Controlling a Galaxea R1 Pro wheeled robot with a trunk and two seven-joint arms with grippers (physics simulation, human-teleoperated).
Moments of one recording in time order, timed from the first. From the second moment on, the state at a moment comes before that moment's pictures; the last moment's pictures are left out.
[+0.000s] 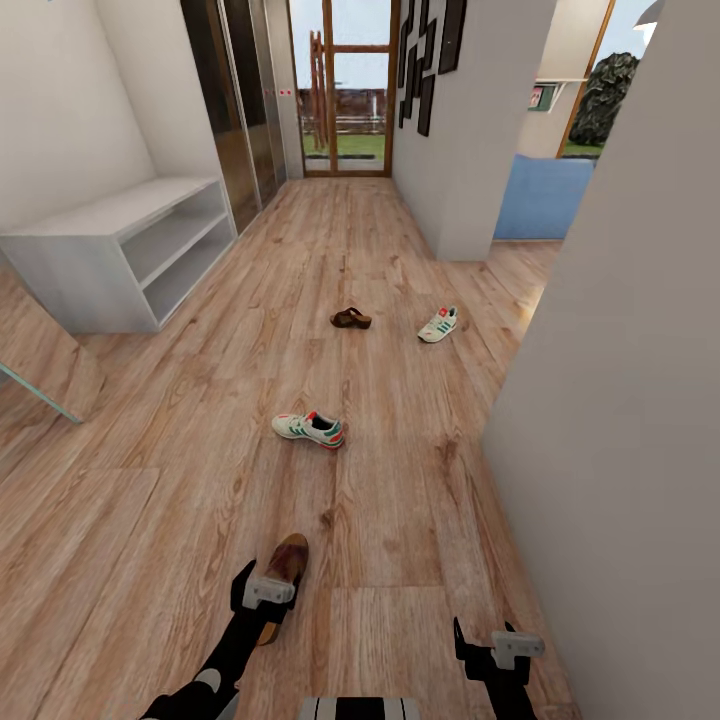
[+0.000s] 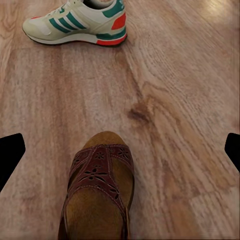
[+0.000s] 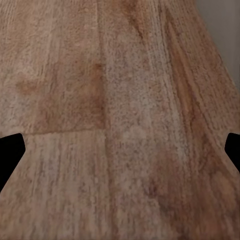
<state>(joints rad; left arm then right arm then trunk) -0.52 -0.03 -0.15 -0.20 -0.06 -0.71 -0.01 -0.34 0.04 -0.09 -0.32 0.04 -0.64 -0.03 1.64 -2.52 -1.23</state>
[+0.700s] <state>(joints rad) -0.50 -0.03 -0.15 -0.20 -0.13 -0.78 0.00 -0.34 0.04 -0.09 -0.32 0.04 -0.64 -0.03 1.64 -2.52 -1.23</state>
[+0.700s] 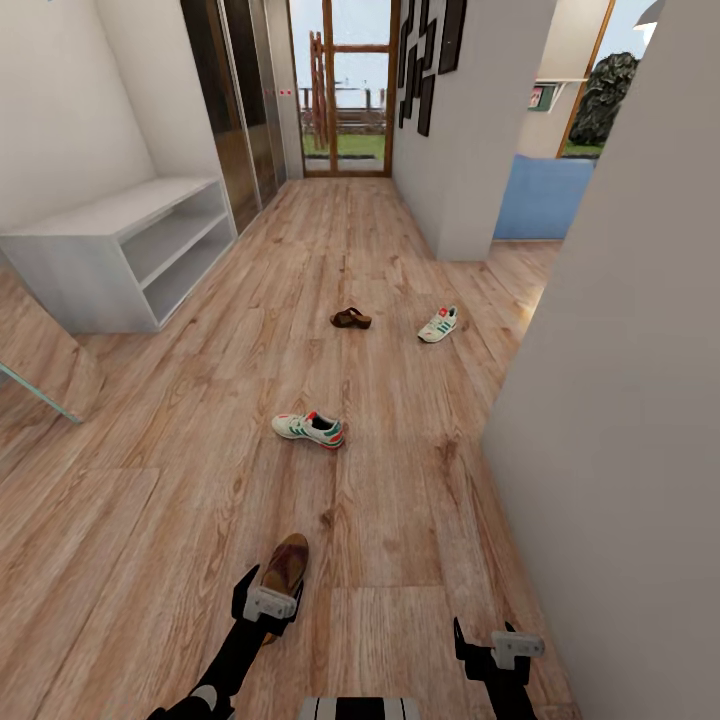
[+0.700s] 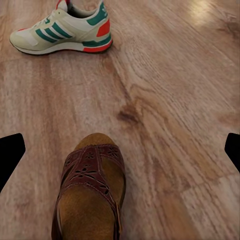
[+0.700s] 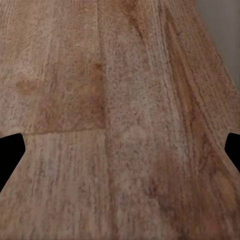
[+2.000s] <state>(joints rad) -0.49 -0.01 -0.15 -0.20 -0.13 -0.80 0.00 -0.34 0.04 -0.09 -0.32 0.04 -0.64 -0.03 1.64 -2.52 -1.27</state>
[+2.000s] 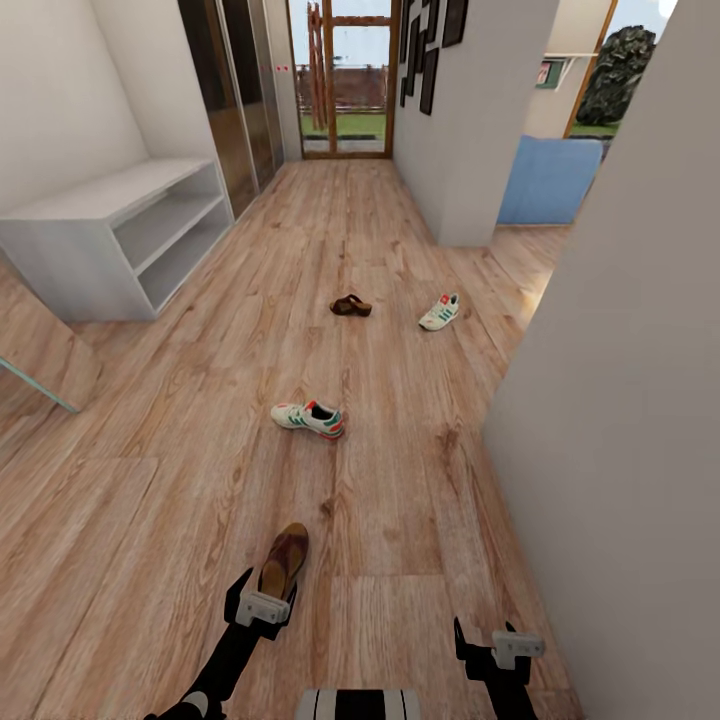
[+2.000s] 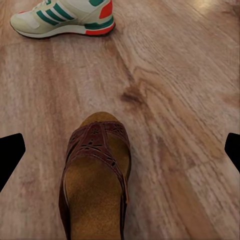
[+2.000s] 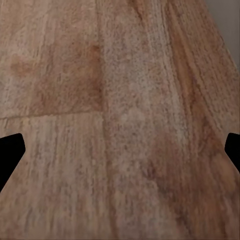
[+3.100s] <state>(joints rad) -0.49 0.00 -0.15 -0.20 -0.13 -0.80 0.00 -0.34 0.04 -0.09 -0.32 0.04 -0.64 -0.03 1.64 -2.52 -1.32</state>
